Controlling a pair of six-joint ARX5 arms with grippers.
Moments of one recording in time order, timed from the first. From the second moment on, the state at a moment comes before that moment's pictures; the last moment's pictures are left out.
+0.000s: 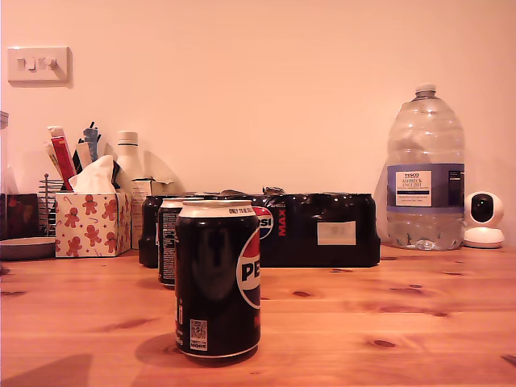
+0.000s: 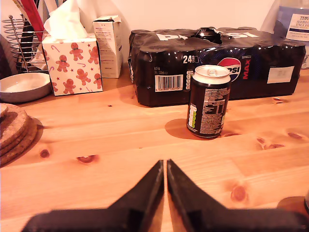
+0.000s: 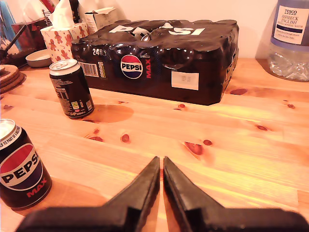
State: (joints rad) left arm -0.34 0.00 0.02 -0.19 -0.07 -0.10; right arm 0.29 0.10 0.19 -0.32 -0.10 0.03
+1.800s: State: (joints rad) left arm -0.33 0.32 0.03 0.21 0.24 -0.21; right arm 0.46 0.10 0.19 -0.34 -0.38 0.08
